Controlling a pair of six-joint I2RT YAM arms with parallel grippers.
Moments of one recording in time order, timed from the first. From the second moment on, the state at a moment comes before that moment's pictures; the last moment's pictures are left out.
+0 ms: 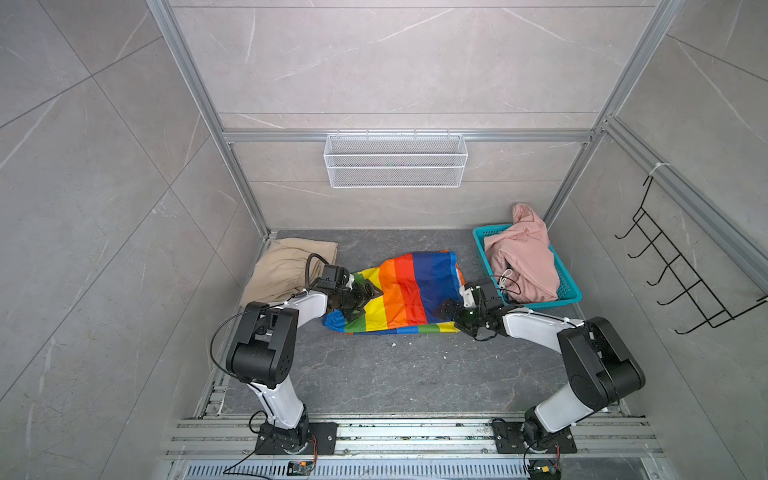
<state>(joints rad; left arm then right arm) -0.27 1.75 0.97 -0.18 0.60 -0.81 0.33 1.61 0.76 -0.10 -0.39 0.70</state>
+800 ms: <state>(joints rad) -0.11 1.68 1.07 -0.64 0.34 -0.46 0.31 1.55 0.83 -0.40 -0.33 0.53</state>
